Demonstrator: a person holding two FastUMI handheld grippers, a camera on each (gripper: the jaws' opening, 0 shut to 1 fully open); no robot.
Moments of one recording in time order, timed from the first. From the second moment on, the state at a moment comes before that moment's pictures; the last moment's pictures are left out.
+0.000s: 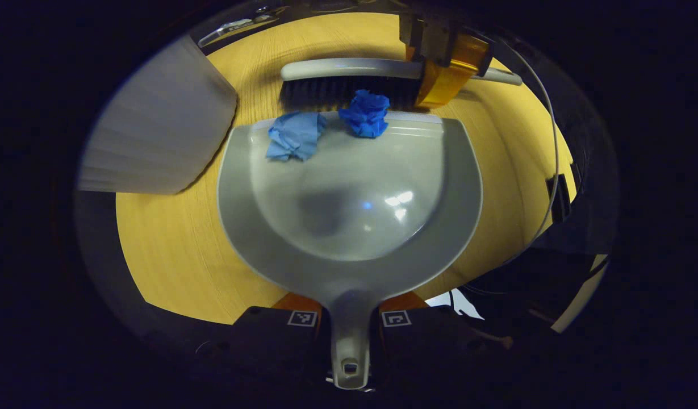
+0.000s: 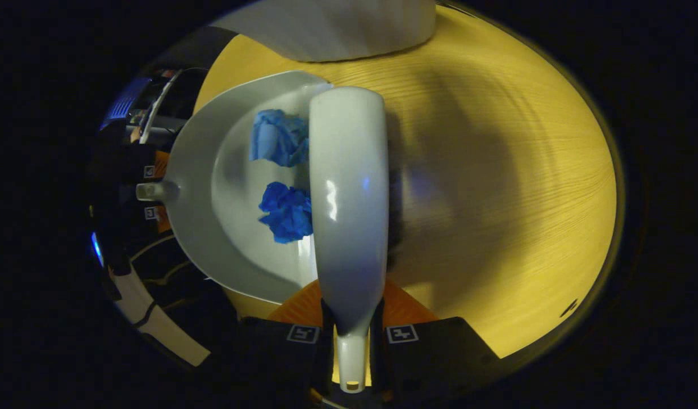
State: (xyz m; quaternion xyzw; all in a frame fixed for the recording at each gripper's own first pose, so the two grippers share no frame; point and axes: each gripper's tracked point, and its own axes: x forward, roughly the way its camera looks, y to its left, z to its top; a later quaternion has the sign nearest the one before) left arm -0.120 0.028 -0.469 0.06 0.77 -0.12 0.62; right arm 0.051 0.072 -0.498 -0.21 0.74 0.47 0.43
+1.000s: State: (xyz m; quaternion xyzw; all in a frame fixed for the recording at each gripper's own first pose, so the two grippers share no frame) left arm -0.007 0.066 -0.239 0.04 0.53 -0.05 0.84; right arm 0.132 0.046 -0.376 0.25 0.39 0.43 0.77
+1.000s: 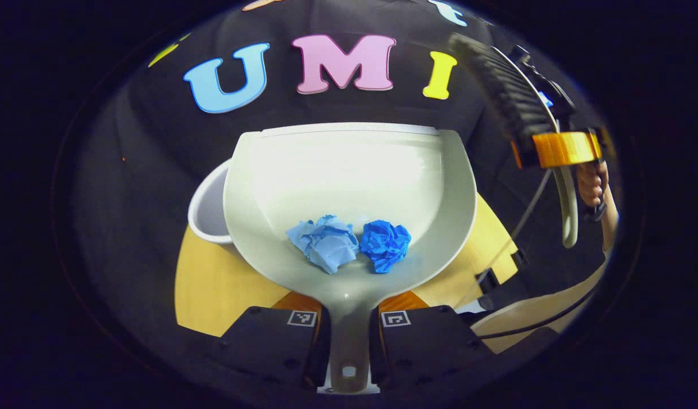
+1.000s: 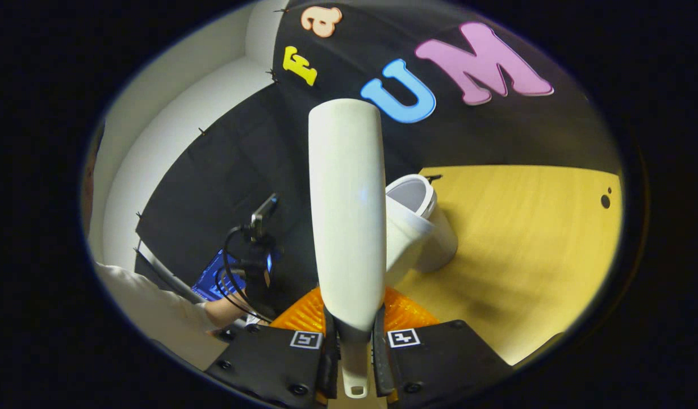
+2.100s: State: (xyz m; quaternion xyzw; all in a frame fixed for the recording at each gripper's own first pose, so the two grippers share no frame) left arm 0.005 0.240 -0.207 0.70 0.52 0.01 0.49; right arm 0.119 0.007 -0.438 0.23 0.44 0.34 0.80
